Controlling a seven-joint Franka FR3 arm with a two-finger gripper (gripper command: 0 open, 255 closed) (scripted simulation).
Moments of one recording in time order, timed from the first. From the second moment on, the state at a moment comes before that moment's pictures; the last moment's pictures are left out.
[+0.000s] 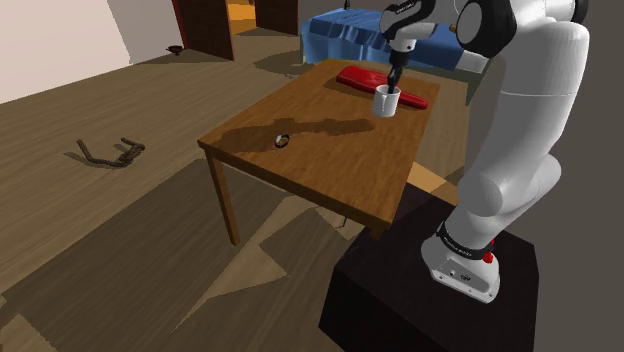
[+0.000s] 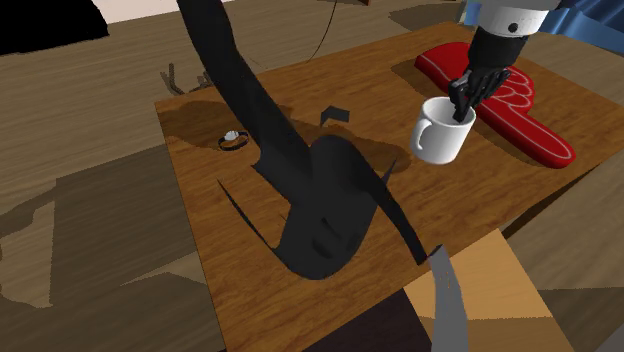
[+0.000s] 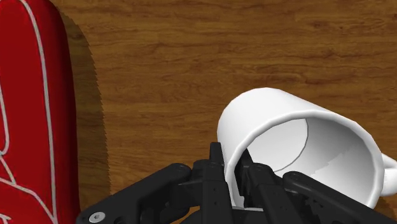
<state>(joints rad) -0.44 0.33 -0.35 -1.68 0.09 1.97 -0.93</state>
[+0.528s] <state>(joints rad) -0.44 0.36 -0.35 -1.74 0.10 2.06 -0.93</state>
